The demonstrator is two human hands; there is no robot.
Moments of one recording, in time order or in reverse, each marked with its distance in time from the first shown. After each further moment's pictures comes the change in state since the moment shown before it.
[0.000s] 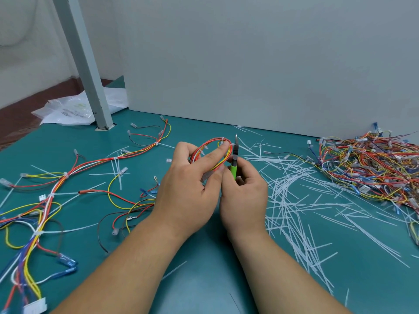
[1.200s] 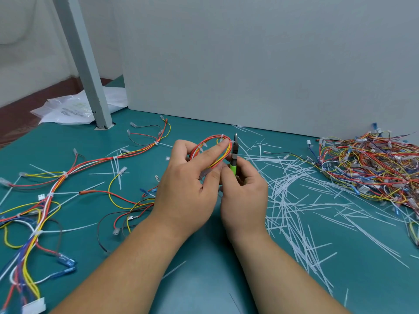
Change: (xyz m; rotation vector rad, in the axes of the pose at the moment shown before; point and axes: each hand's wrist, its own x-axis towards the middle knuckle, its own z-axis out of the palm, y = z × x) left_hand 0.001 -0.003 0.003 -0.098 0.064 0.029; right_hand -0.002 -0.006 -0.002 0.050 -0.042 0.006
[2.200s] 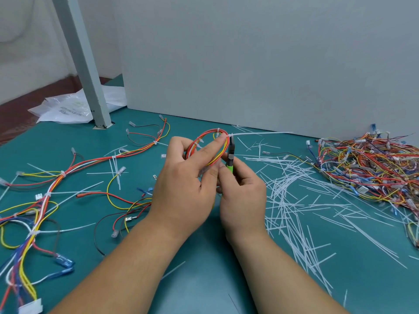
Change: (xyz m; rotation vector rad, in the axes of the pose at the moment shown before) left_hand 0.002 0.008 -0.004 0.032 0.048 0.016; right_hand 0.000 -0.001 0.002 0.085 -0.043 0.109
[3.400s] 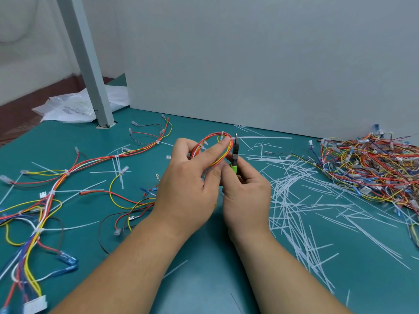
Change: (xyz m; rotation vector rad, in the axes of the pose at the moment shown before) left_hand -0.002 -0.004 0.002 -0.009 -0.033 -0.009; right_hand 0.002 0.006 -0.003 -0.013 0.003 -0.090
